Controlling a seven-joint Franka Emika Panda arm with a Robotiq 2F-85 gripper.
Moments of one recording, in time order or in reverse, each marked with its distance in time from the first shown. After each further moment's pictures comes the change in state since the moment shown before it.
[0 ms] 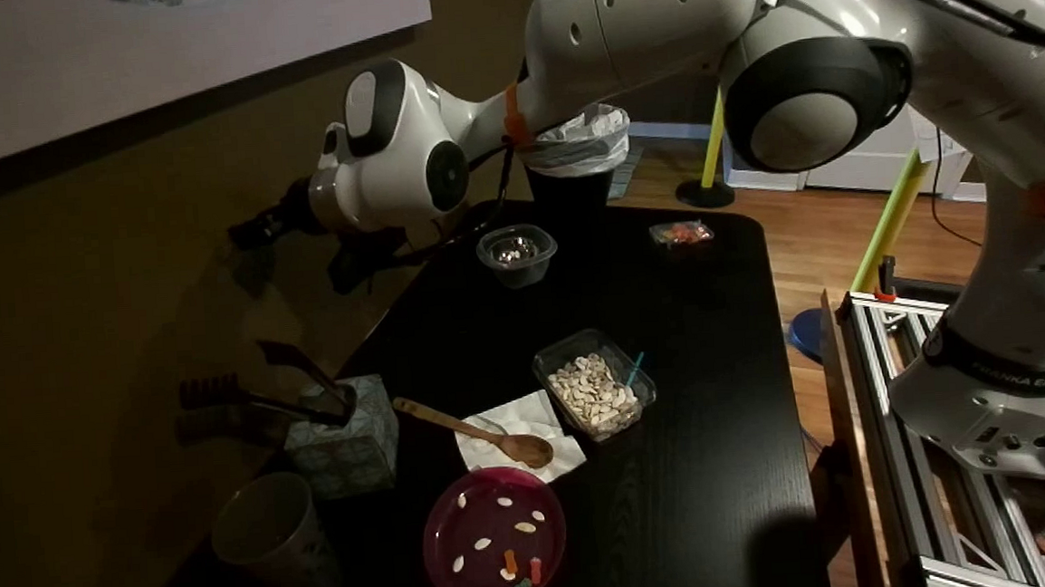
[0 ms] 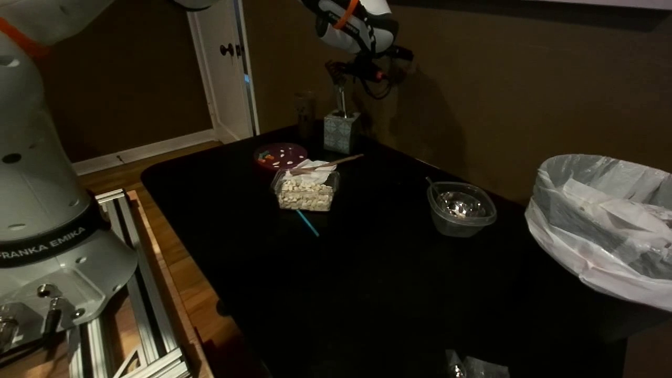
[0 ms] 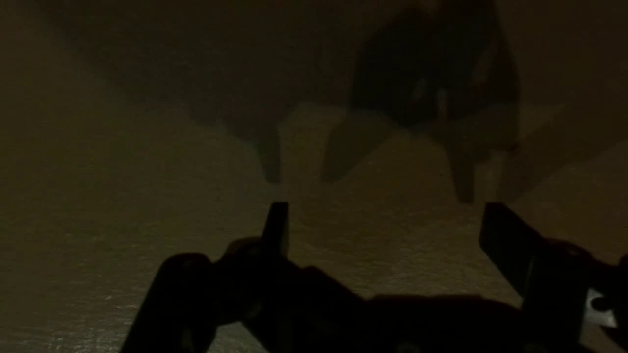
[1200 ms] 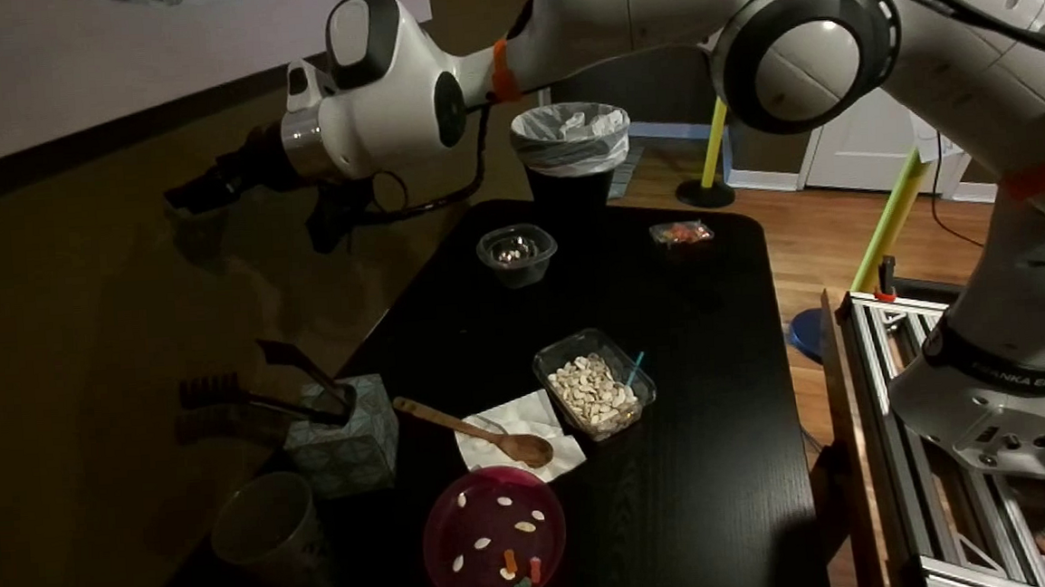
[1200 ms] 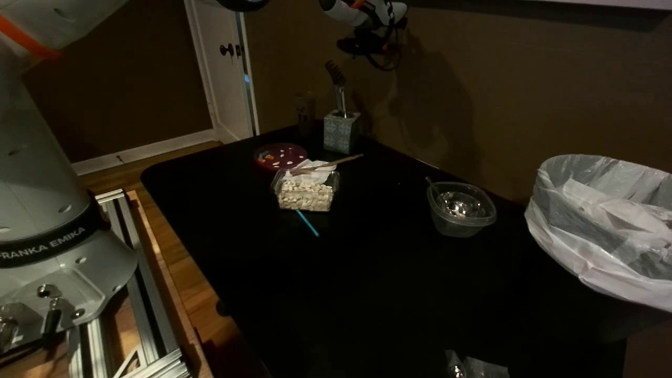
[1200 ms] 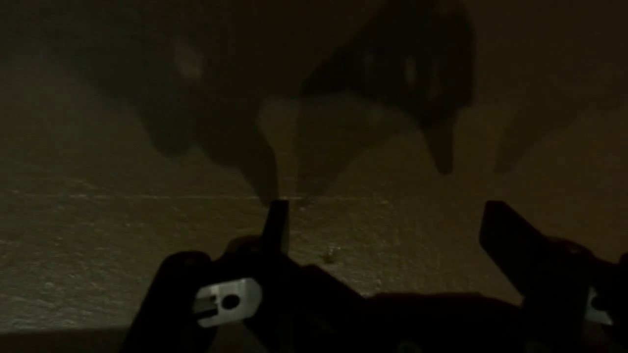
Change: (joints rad) arm -0.250 0.013 0.500 0.230 -0.380 0.132 -0.118
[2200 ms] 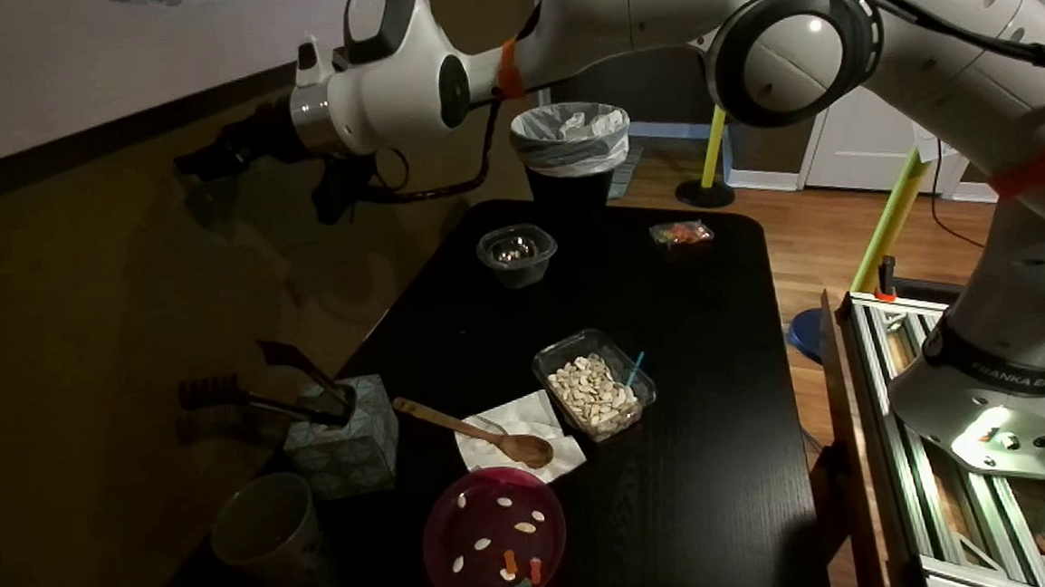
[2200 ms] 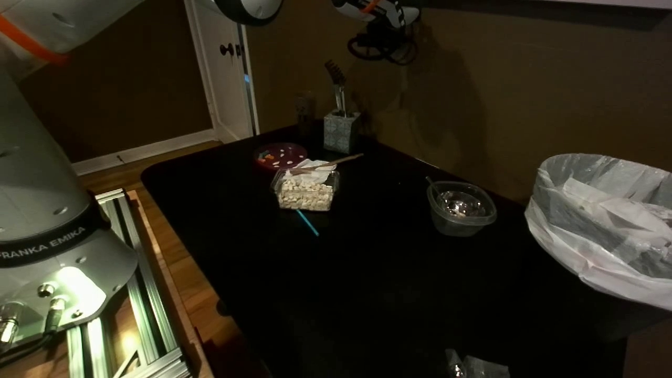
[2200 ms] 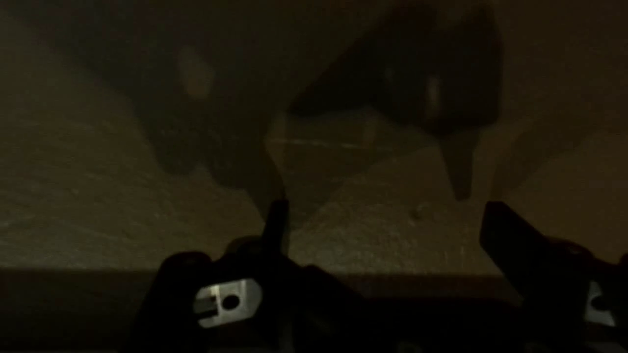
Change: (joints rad) arm -0.094 0.031 0.116 0.063 0.008 -0.005 -0.149
